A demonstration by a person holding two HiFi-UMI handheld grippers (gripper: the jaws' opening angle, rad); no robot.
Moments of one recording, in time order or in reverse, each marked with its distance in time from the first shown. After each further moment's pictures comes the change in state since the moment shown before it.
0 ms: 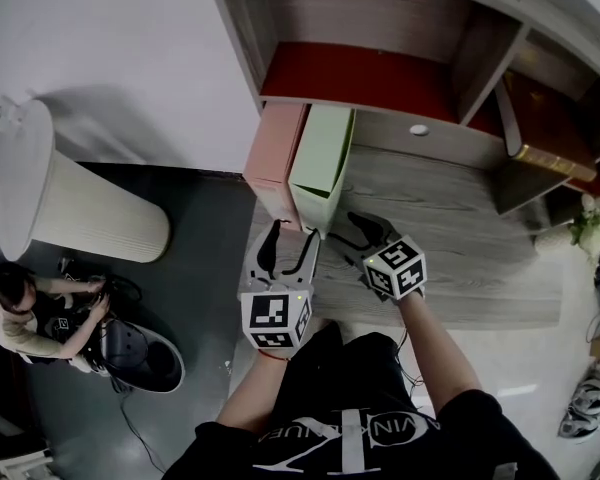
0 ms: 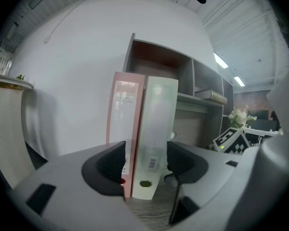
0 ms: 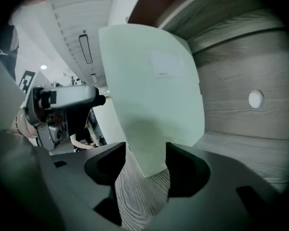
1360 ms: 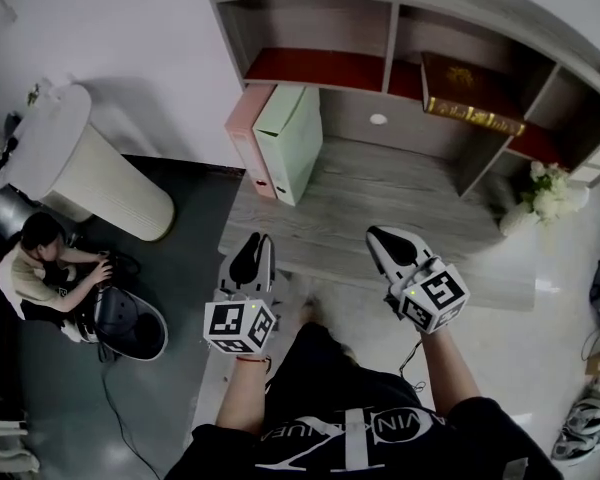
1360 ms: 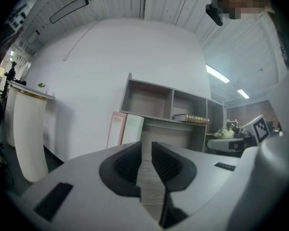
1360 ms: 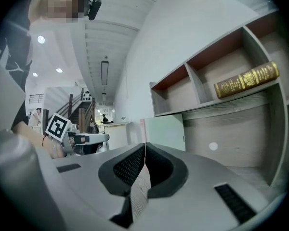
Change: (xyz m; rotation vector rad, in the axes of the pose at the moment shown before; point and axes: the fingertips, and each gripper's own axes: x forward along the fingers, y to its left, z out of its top) left arm -0.155 -0.096 0.025 -0.072 -0.179 0.087; right arm -0.268 0.077 0.049 -0.135 -0.315 -0.020
